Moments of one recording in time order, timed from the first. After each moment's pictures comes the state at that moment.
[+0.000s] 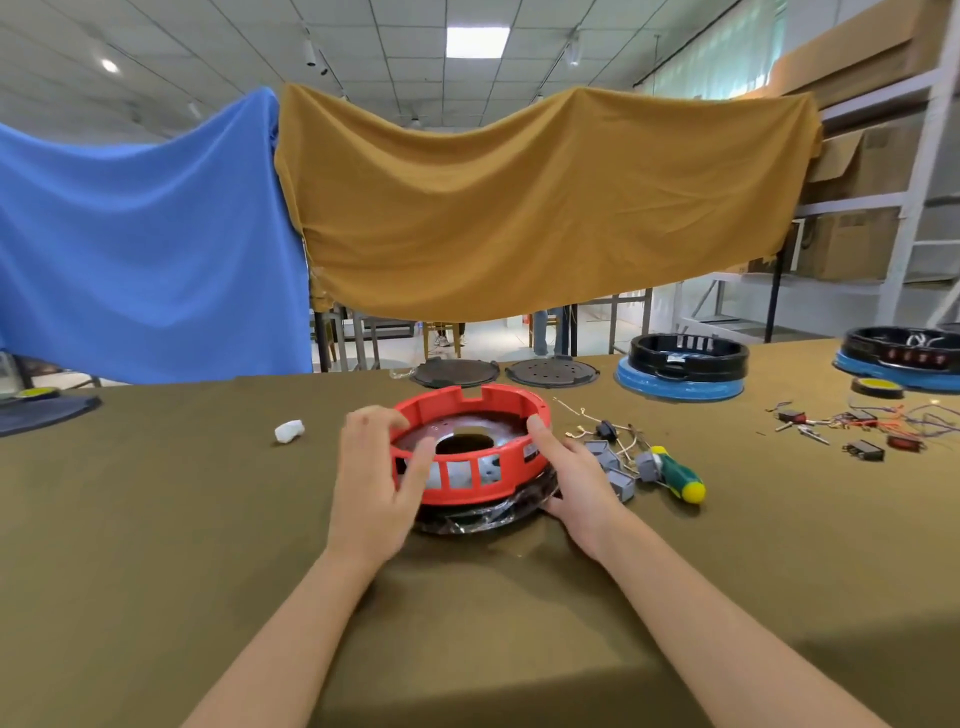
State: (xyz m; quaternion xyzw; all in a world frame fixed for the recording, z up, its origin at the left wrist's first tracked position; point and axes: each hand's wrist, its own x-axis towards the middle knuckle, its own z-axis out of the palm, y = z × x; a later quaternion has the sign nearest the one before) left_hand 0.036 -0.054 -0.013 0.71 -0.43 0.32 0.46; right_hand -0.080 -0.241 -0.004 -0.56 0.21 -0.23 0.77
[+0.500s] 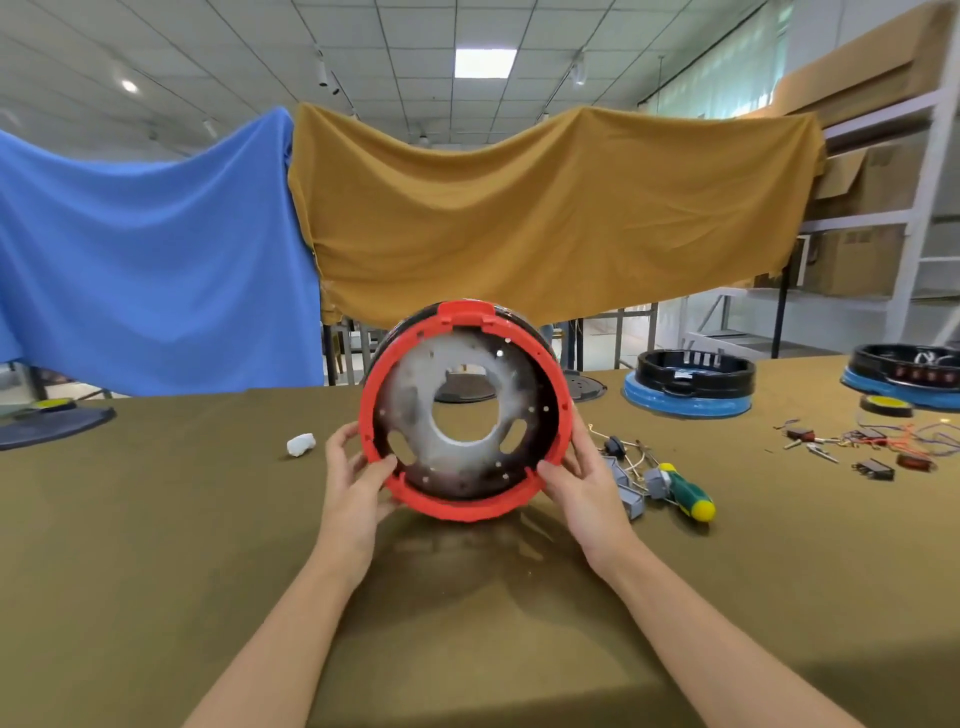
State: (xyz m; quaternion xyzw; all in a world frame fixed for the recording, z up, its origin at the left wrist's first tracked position) left_hand 0.050 -0.043 -0.006 0.55 -0.23 -0.03 0.80; right_hand -0.078 -0.241 -0.017 -0.66 0.04 -0.36 0.66
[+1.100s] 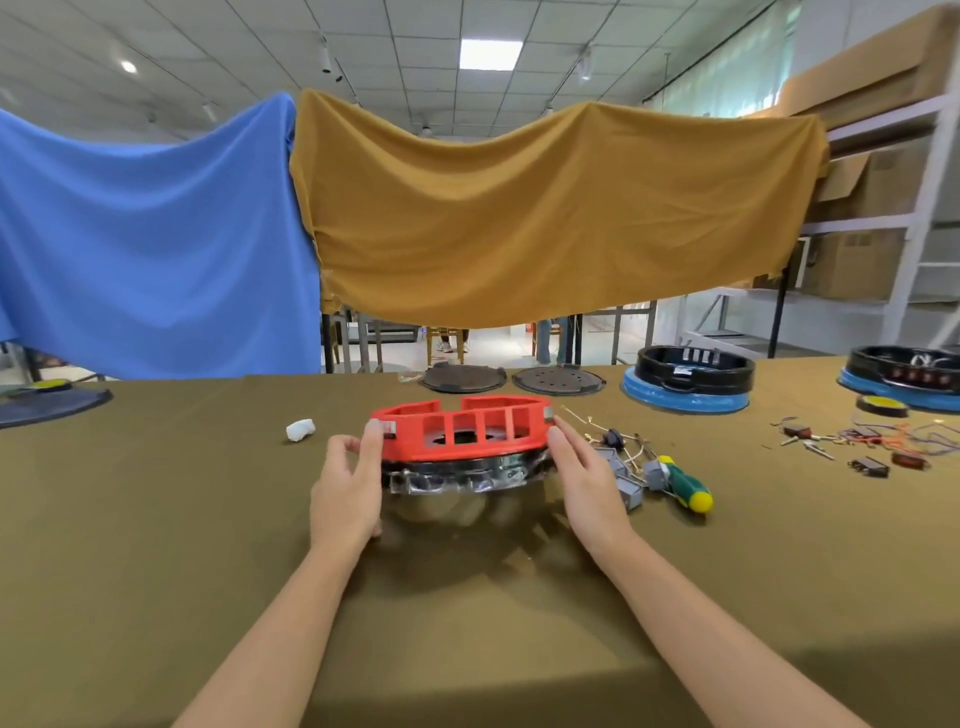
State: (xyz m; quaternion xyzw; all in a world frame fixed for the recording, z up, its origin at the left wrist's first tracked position) left_hand 0.057 -0.038 -0.017 0.78 -0.13 0.09 0.61; right_hand -0.087 -0.232 -0.012 -0.74 0.18 -0.35 0.55
